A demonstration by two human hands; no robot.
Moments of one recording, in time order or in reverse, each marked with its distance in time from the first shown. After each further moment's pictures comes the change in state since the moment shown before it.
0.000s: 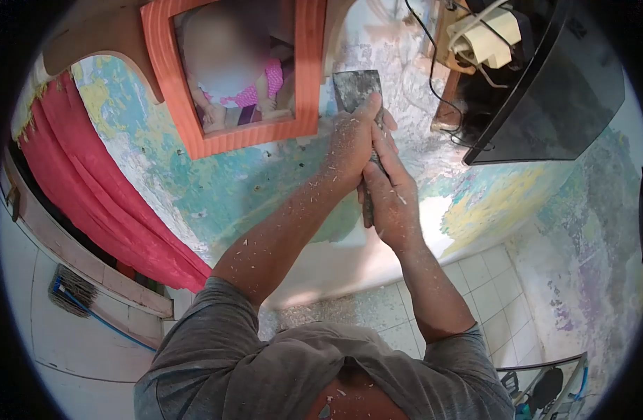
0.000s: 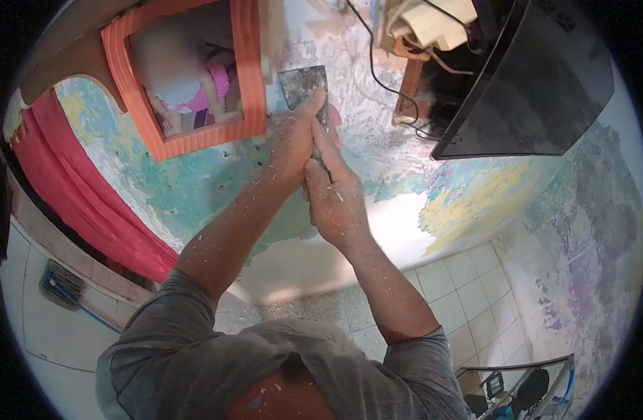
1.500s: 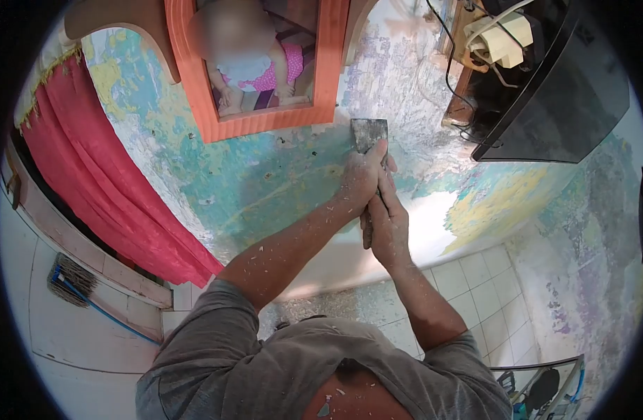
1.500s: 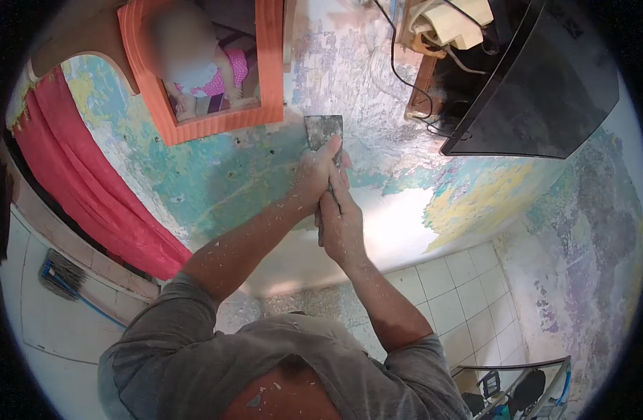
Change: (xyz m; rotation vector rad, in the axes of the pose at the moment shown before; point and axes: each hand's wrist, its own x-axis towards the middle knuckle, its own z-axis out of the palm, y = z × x) left_hand -0.020 -0.070 -0.031 0.103 0.050 -0.150; right_hand -0.036 0.059 0.019 0.134 0.076 0.155
